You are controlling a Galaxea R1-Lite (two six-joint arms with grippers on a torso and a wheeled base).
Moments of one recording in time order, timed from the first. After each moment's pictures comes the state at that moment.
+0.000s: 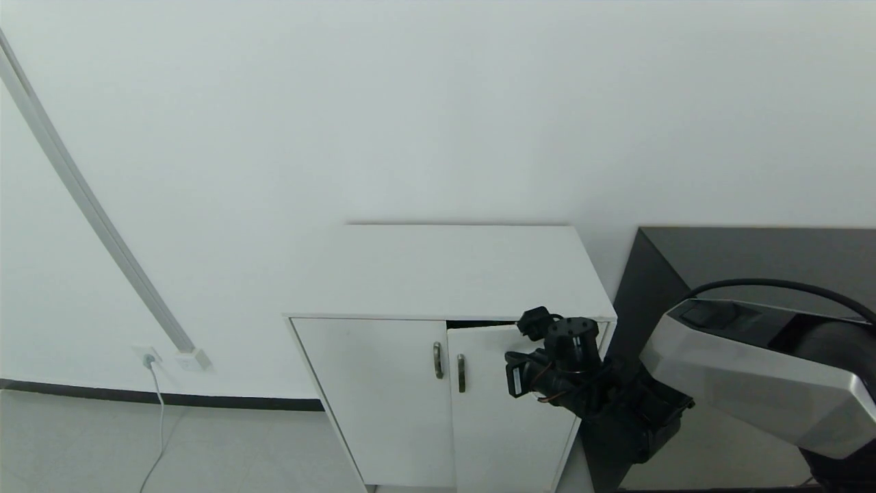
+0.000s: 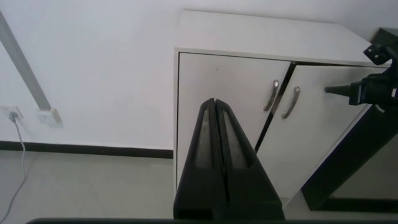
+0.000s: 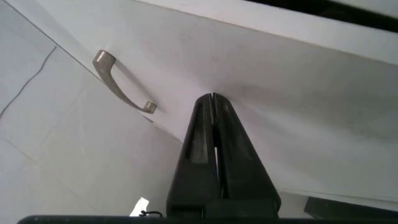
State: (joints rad) left arm 0.00 0.00 0.00 0.00 0.01 -0.08; right arm 0.60 2.41 -1.02 -1.01 -0.05 0.12
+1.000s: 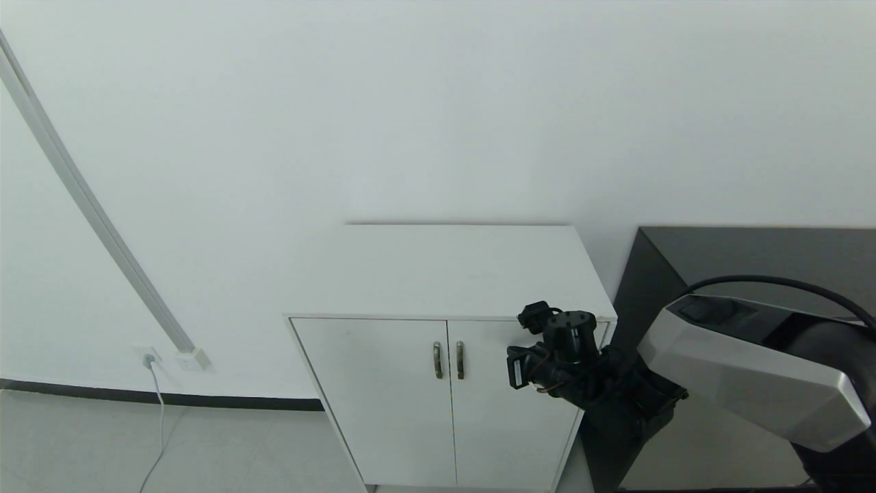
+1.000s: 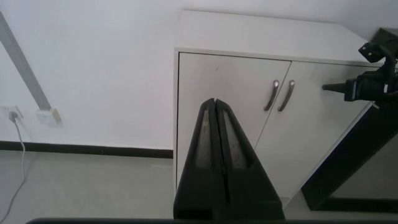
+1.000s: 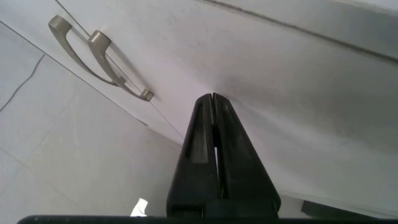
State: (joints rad) left arm 0.00 0.00 0.00 0.00 0.01 -0.07; right arm 0.58 2.43 -1.09 -0.96 -0.05 0.12
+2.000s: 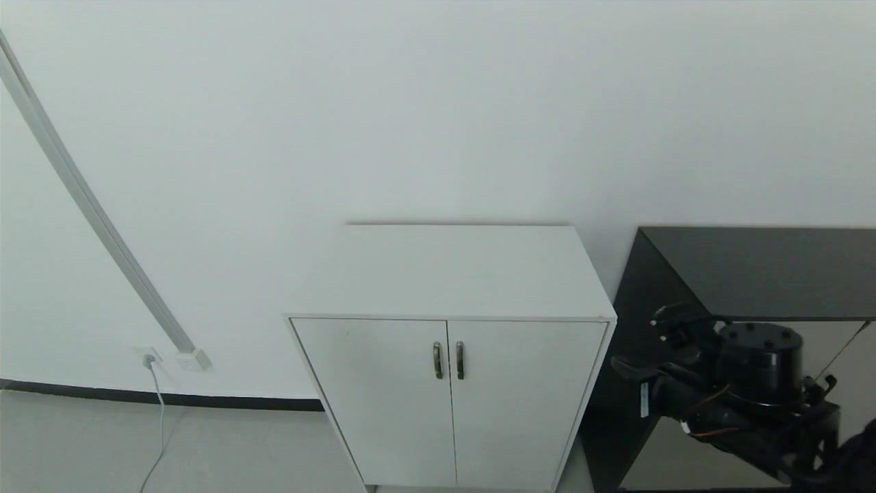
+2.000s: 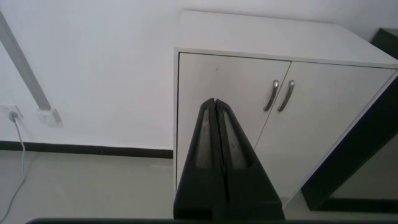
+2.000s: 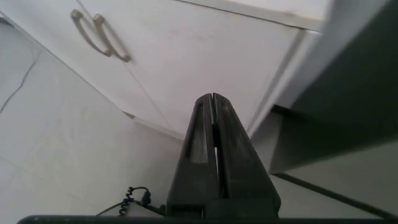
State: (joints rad) left arm 0.00 0.00 0.00 0.00 0.01 -0.08; right arm 0.46 1.84 -0.34 -1.16 -0.08 0.09
